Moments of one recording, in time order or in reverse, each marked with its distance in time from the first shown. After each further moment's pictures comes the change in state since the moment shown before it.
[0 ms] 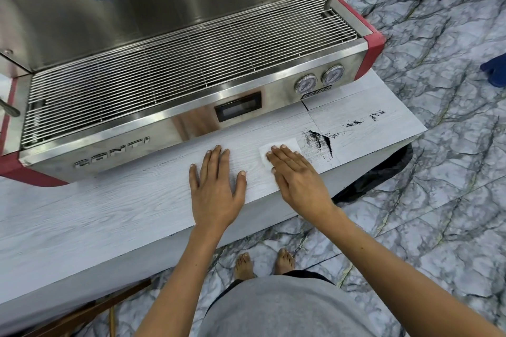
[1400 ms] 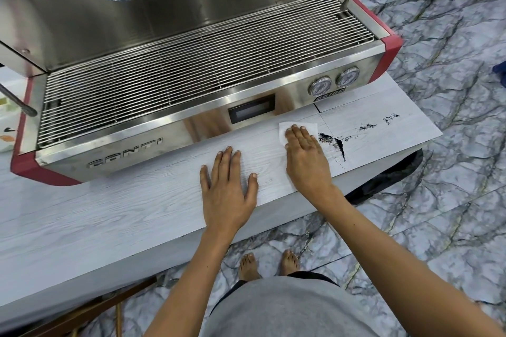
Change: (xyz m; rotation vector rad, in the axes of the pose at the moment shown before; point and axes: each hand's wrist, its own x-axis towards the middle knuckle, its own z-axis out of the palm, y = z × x) left_hand 0.001 0.001 -0.003 -0.004 0.002 0.008; right_hand 0.051 -0.002 0.011 -0.134 0.038 0.246
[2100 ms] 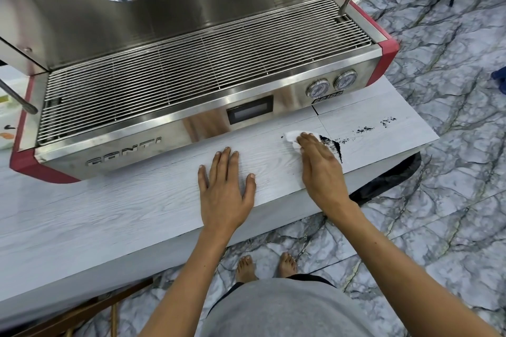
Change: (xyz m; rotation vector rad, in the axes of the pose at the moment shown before) left_hand -0.001 0.000 0.001 -0.006 0.009 0.000; right_hand -0.021 0.020 -0.031 0.243 0.109 -0.039
